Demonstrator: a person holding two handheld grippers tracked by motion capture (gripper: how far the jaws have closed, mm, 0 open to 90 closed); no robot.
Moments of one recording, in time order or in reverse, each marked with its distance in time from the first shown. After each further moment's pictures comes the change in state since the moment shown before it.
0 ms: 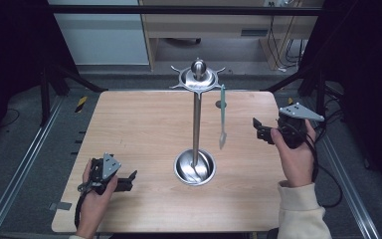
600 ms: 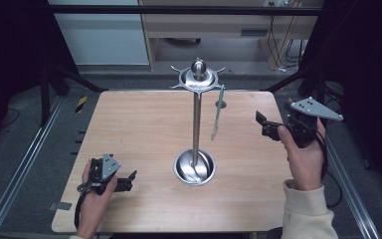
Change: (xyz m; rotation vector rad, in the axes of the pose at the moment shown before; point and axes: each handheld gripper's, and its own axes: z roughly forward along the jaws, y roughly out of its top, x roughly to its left) left arm 0.000 0.000 -0.001 -0.001 0.003 -0.002; right arm 0.003 0.026 -0.033 -0.132 0.061 0.026
